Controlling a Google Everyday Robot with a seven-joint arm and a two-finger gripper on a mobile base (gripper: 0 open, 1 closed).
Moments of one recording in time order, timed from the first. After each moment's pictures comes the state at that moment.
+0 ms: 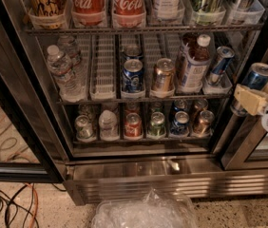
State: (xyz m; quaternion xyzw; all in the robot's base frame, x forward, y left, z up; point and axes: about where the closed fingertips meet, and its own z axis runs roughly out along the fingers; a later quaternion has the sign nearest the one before) arm 0.525 -0.313 0.897 -0.04 0.77 0.01 0.64
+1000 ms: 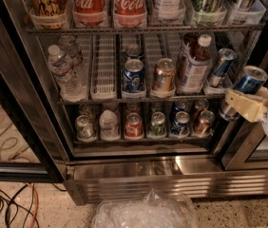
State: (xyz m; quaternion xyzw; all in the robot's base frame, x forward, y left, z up) arm 0.500 -0.273 0.907 -0.10 0.76 0.11 0.64
